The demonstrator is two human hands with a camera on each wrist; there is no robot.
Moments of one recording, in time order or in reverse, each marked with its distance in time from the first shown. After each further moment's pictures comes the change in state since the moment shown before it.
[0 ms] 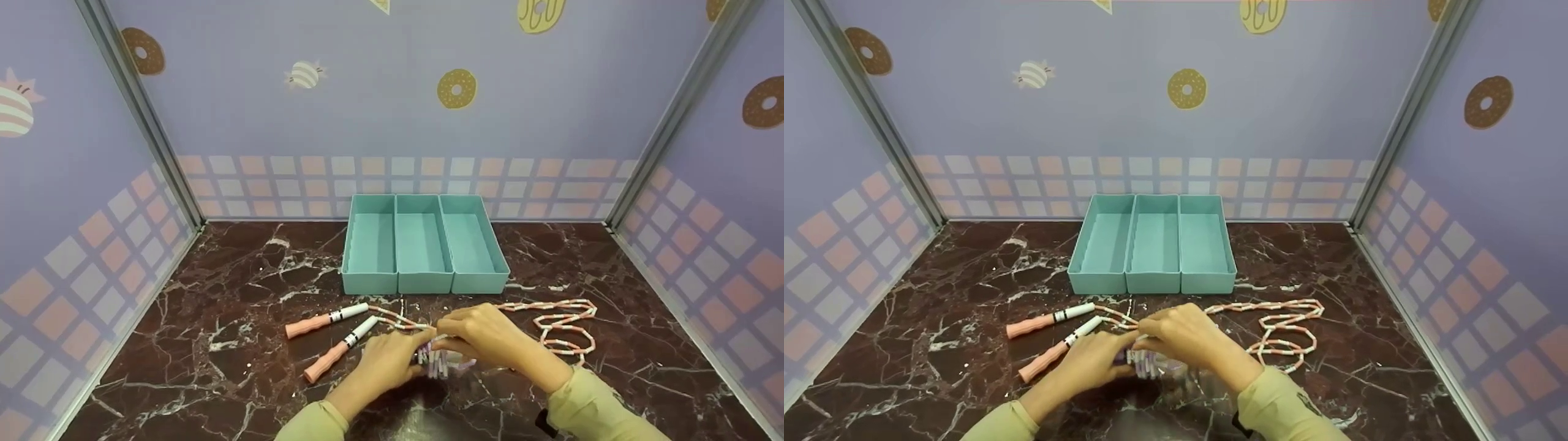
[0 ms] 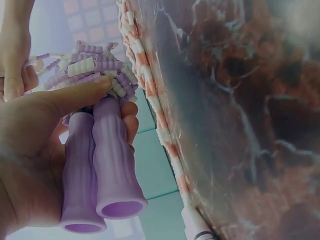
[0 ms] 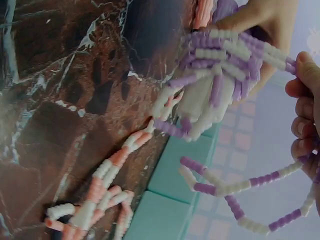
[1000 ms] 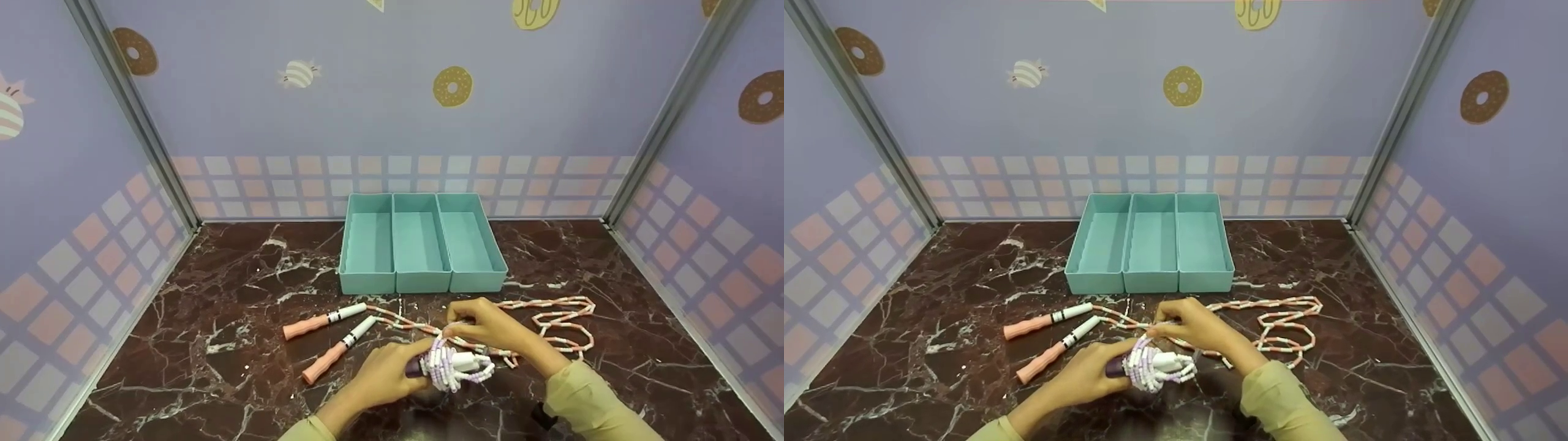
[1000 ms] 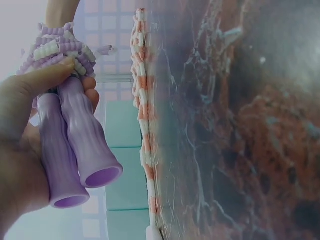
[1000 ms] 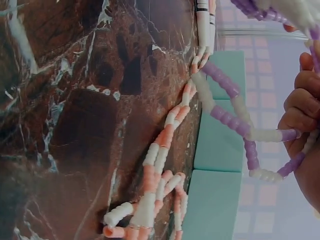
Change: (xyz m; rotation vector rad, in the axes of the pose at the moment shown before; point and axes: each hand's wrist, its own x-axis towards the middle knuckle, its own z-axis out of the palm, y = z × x) left_hand -0.015 -0.005 0.003 -0.375 0.015 0.124; right_hand -0.026 0.033 0.021 0.736 -0.139 0.429
